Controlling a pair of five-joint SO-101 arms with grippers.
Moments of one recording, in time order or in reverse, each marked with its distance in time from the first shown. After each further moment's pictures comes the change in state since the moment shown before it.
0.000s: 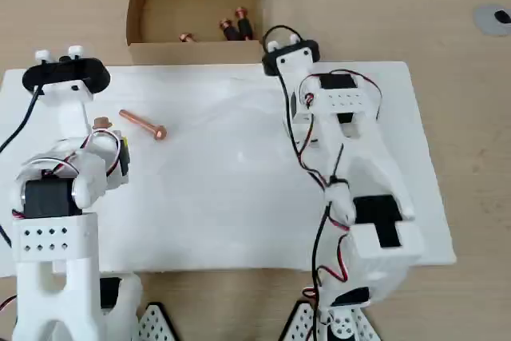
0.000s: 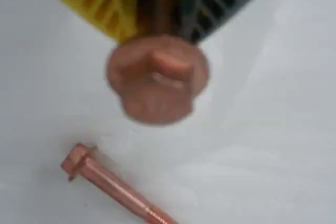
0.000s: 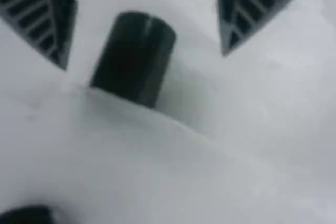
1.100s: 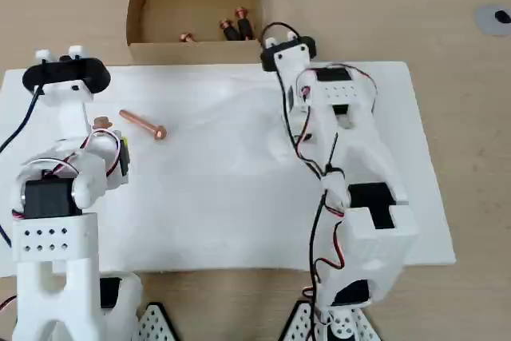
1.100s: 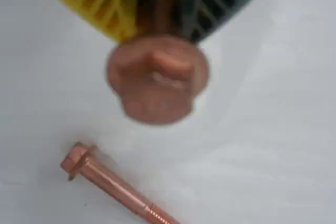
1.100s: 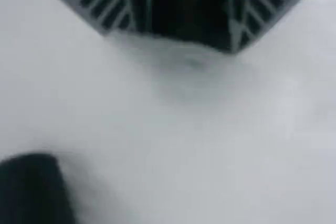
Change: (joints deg) left arm 0.0 0.0 0.0 0.0 -0.4; right arm 0.0 4.9 -9.4 4.2 0.0
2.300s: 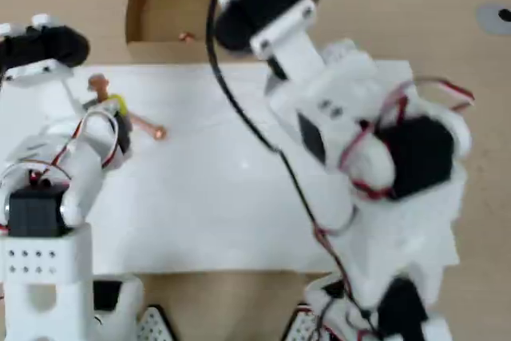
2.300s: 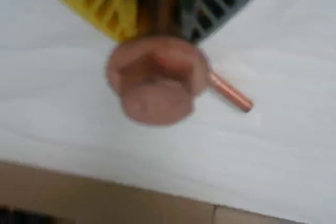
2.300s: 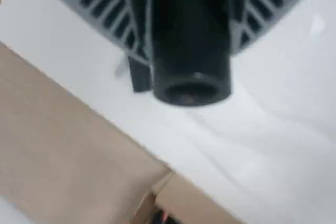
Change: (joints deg) left arm 5.4 -2.3 -11.8 -4.0 11.6; right arm -15.7 -39.6 -33.4 33.7 8.0
